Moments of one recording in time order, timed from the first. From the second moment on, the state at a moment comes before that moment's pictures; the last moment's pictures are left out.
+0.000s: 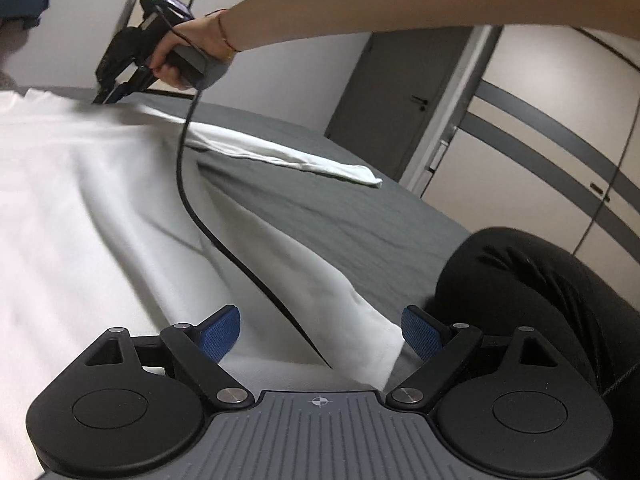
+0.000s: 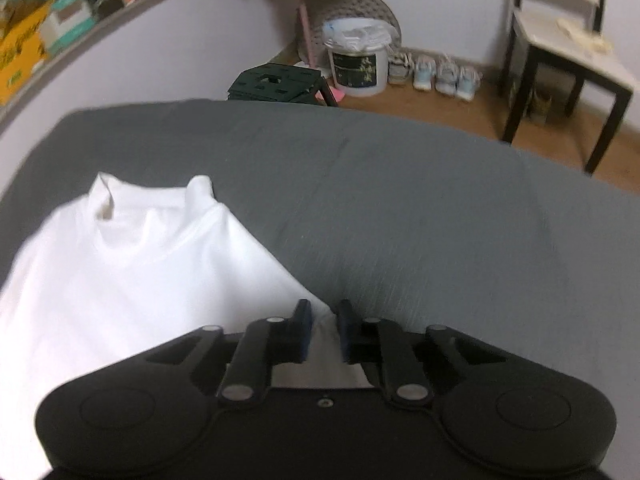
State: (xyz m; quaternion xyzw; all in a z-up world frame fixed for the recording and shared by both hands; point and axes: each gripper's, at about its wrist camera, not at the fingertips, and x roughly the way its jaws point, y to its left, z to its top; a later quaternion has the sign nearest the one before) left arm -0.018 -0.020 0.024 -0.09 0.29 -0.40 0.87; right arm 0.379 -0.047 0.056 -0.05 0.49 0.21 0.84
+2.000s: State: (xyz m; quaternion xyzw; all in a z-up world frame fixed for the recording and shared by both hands) left arm -0.060 0.109 0.100 0.10 0.31 -0.30 0.90; right arm -0.004 -0.105 0.064 0.02 0.73 0.12 0.68
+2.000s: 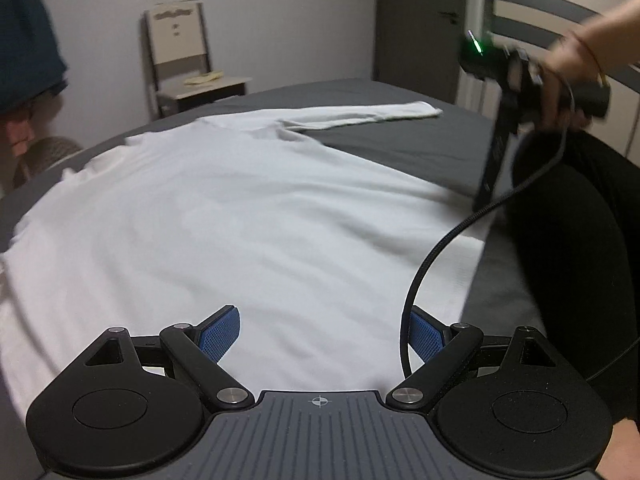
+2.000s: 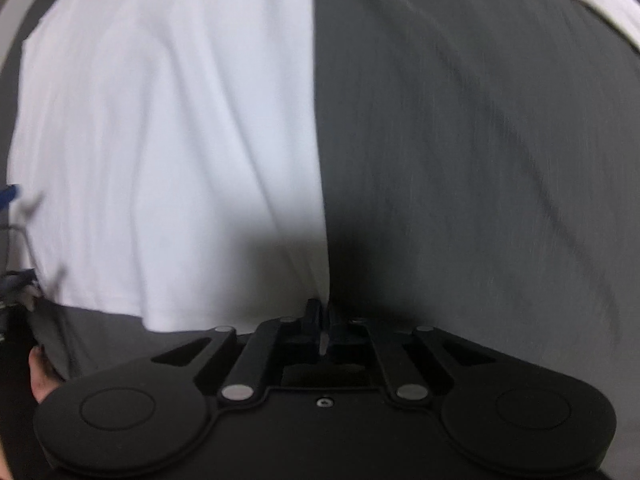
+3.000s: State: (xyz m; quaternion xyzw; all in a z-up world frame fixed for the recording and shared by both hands) left arm -0.065 0.307 0.100 -0.22 0.36 0.08 0.90; right arm 0.021 0.048 0.125 0.10 0.33 0.59 0.73
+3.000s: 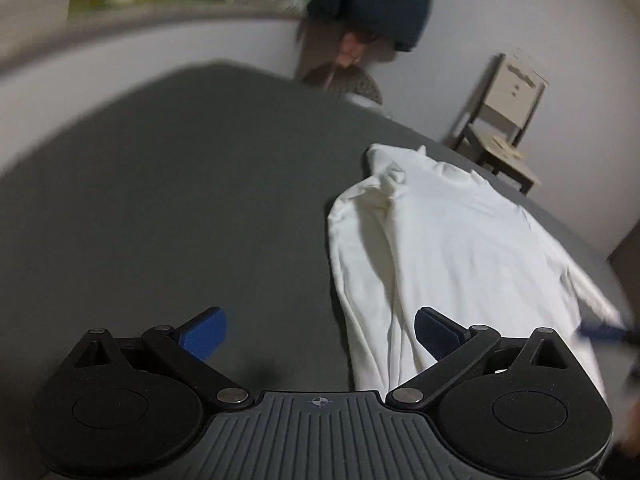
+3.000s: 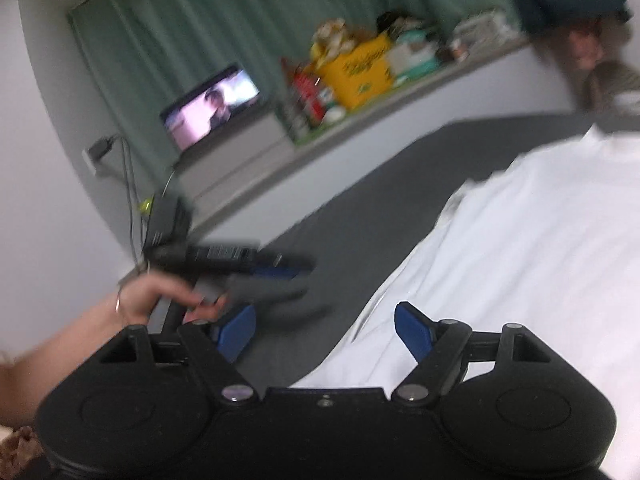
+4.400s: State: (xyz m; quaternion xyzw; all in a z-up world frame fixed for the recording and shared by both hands) left arm -0.052 0.118 0.094 0.16 0.37 0.05 0.91; right arm 0.057 -0.016 0.070 0.29 0.46 0.41 0.73
